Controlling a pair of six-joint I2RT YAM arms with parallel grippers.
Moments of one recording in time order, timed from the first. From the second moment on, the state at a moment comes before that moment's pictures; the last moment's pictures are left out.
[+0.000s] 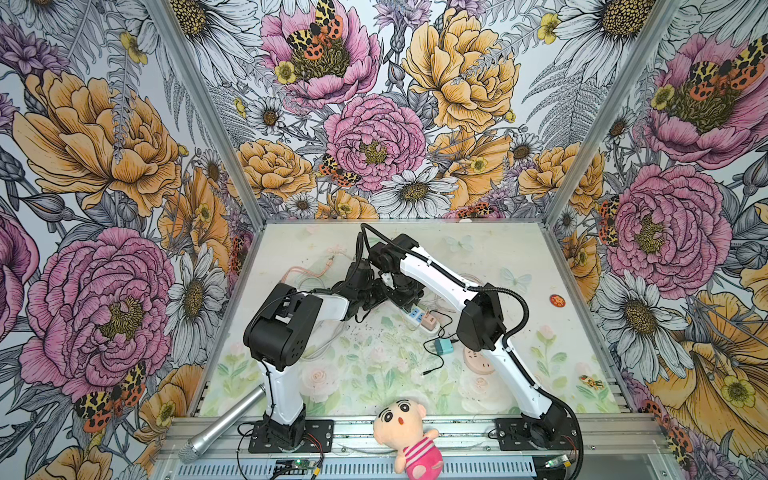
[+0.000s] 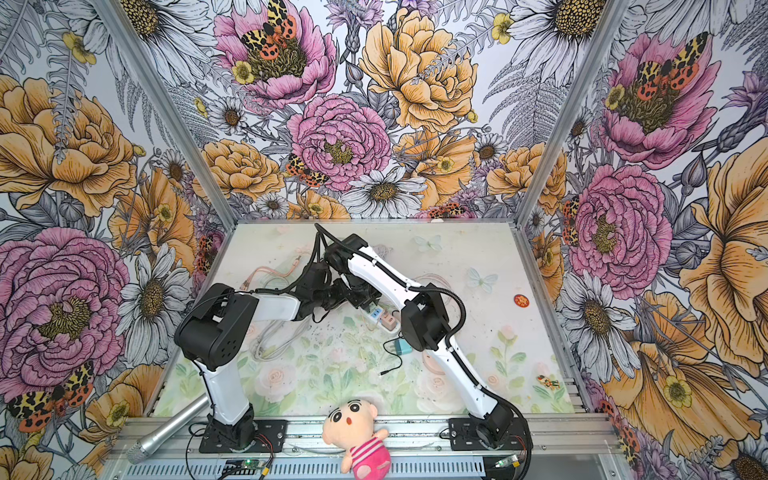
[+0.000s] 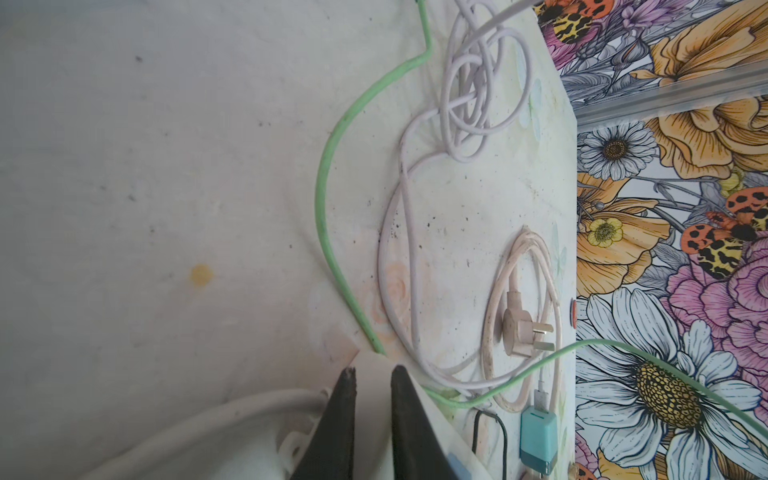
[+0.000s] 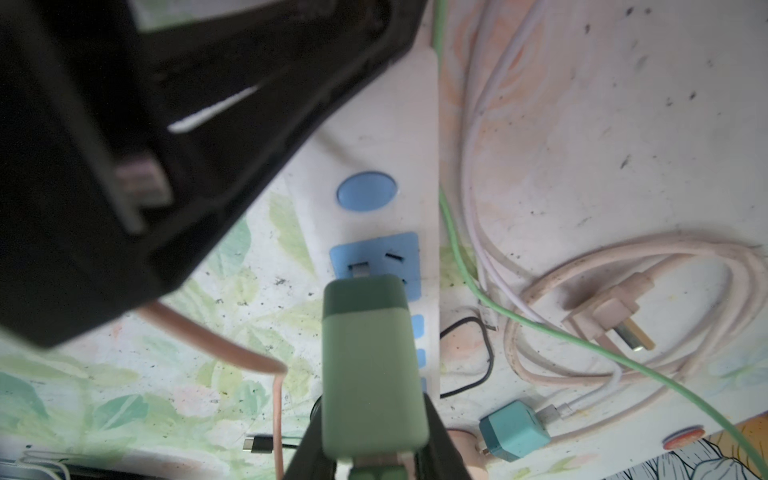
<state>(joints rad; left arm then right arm) -0.44 1.88 0.89 0.29 0.32 -0.88 0.79 2.52 2.51 -1.71 0.10 0.06</state>
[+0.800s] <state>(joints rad) -0.45 1.84 0.88 0.24 0.30 -0.86 0.80 2.50 2.46 -1.71 0.18 -0.01</state>
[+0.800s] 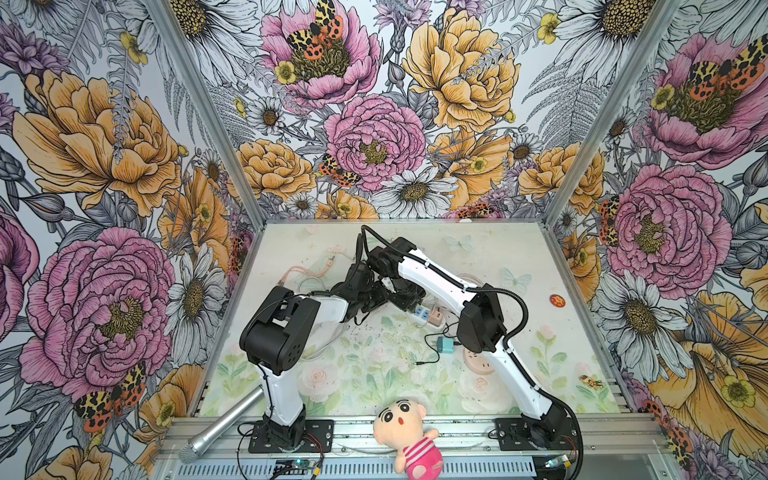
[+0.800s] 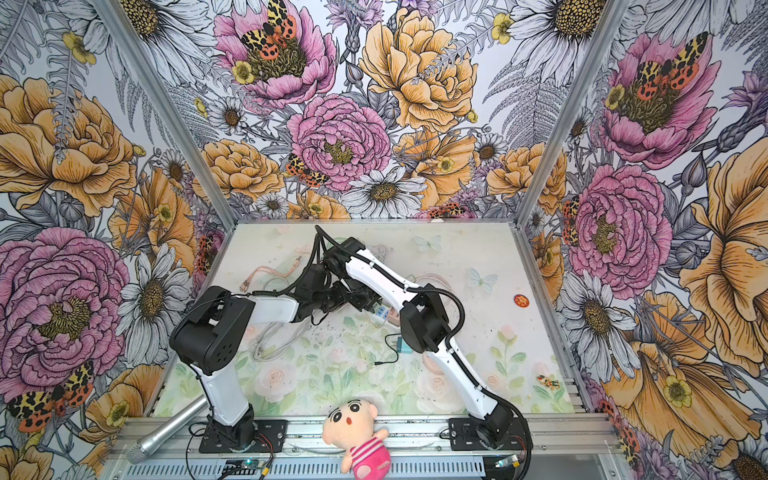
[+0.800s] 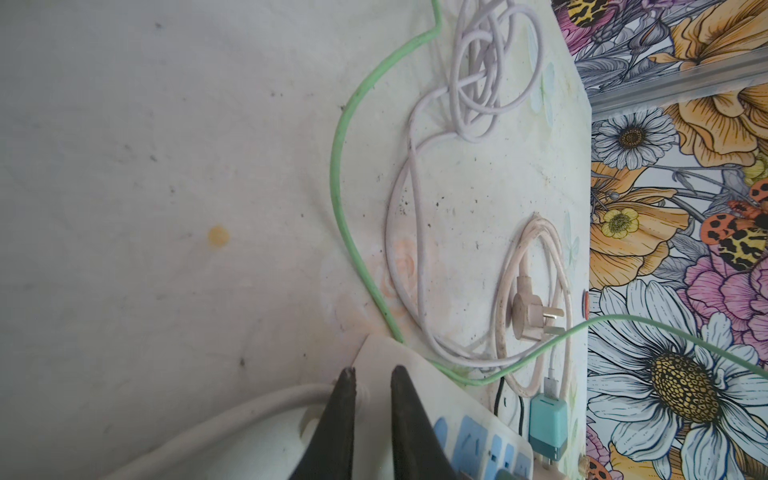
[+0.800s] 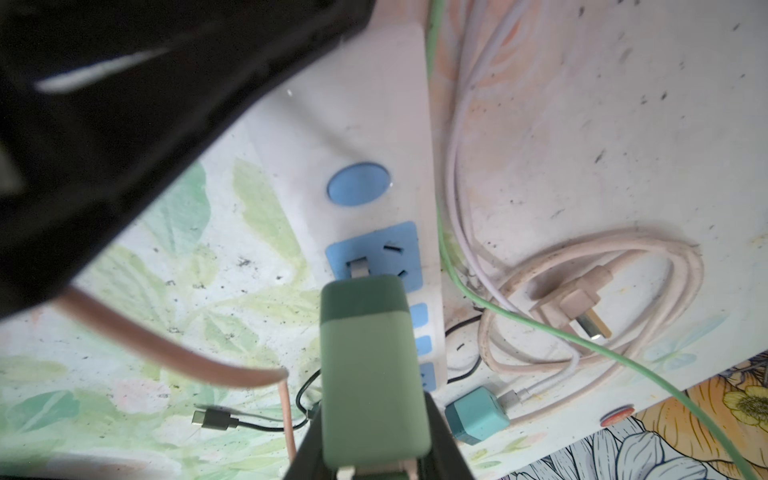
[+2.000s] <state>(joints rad) -0.71 1.34 0.90 -0.27 -0.17 -0.37 0.67 1.94 2.03 -1.24 -0.03 0.05</state>
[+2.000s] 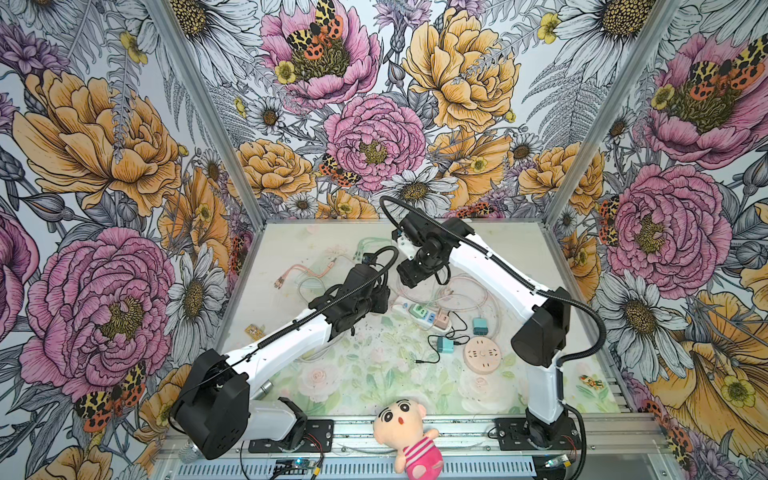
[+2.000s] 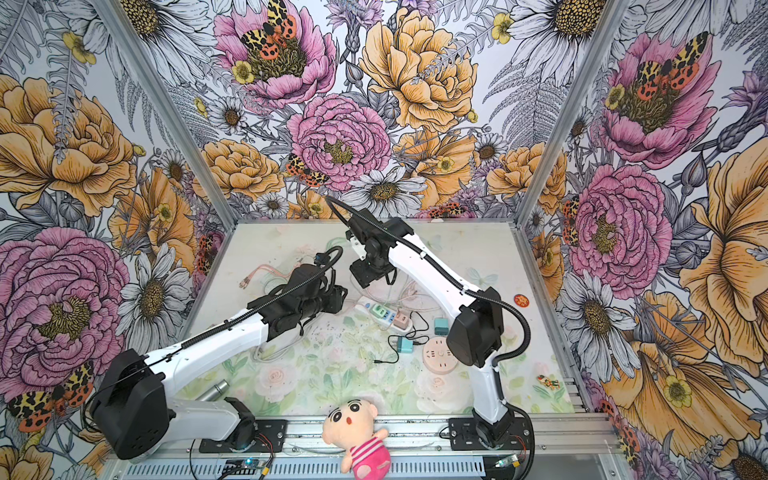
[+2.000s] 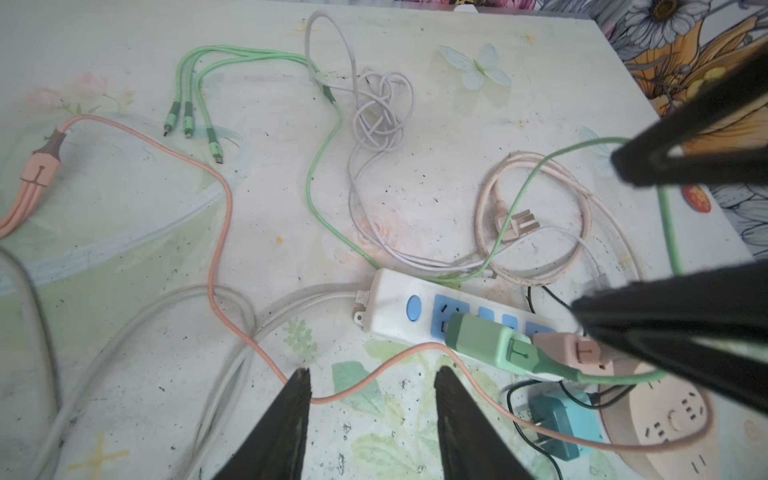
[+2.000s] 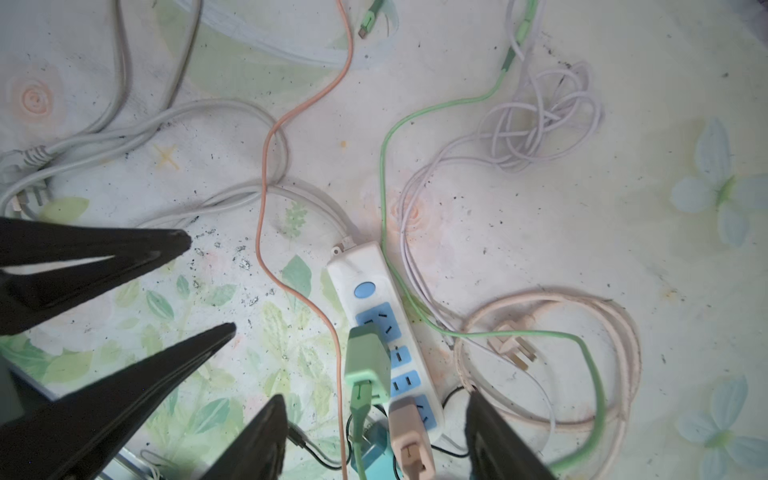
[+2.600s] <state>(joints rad) -0.92 1.59 0.99 -0.25 -0.32 -0.19 0.36 1.44 1.39 -0.92 -0.09 0.19</state>
